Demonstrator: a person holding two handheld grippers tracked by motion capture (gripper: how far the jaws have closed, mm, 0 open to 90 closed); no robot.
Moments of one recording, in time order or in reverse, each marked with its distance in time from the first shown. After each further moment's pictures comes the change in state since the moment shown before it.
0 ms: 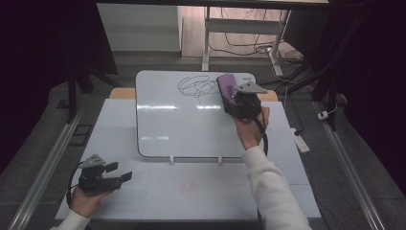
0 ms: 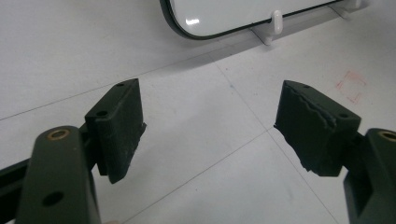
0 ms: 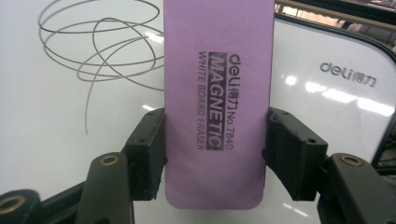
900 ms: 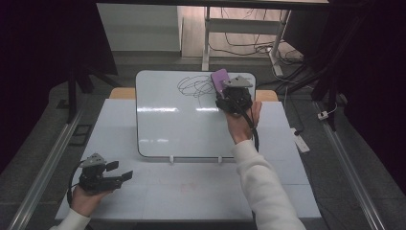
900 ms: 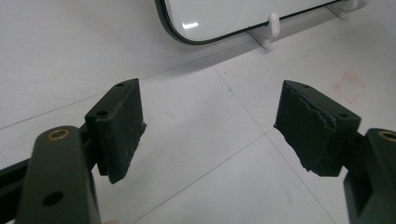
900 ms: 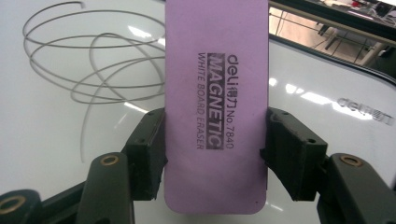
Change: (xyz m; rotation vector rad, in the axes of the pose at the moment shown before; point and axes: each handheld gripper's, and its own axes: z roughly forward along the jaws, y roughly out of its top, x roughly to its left) left arm -0.001 0.004 0.000 -0.003 -0.001 0.014; right arm 0.021 0.019 0.015 0.028 -0.058 -0.042
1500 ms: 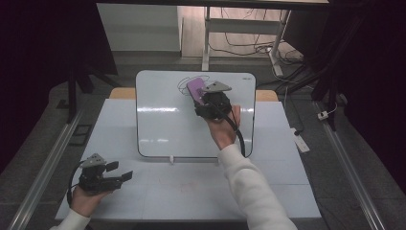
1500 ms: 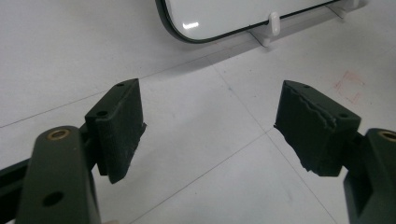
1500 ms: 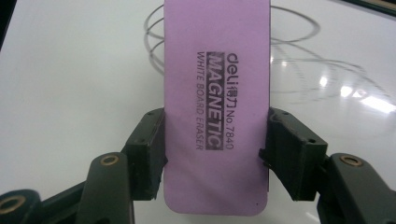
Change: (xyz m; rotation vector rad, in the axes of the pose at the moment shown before) left arm 0.000 -0.001 0.001 0.006 -0.001 0.003; right arm 0.045 0.002 0.010 0.023 0.180 -0.009
